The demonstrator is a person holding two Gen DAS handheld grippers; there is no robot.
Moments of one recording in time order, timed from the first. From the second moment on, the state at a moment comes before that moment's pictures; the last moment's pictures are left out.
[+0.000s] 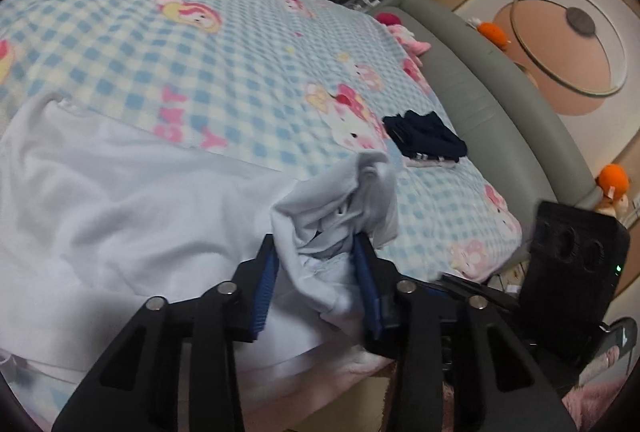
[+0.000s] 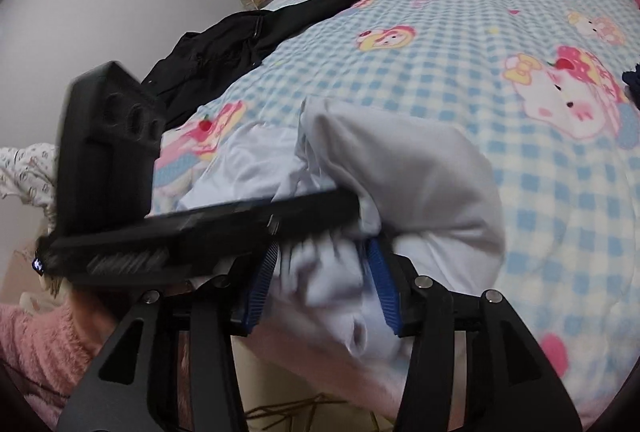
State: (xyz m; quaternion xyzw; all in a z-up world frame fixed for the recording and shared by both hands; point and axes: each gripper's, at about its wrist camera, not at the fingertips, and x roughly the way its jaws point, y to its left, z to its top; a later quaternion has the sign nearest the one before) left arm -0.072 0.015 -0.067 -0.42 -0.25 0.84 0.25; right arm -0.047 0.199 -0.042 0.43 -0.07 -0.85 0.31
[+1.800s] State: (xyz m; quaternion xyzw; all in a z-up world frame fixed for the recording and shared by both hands) left arm -0.078 -0.102 -0.085 -0.44 -0.26 0.85 0.12; right arm -0.116 0.148 -0.099 0.54 -0.16 -0.79 0.25
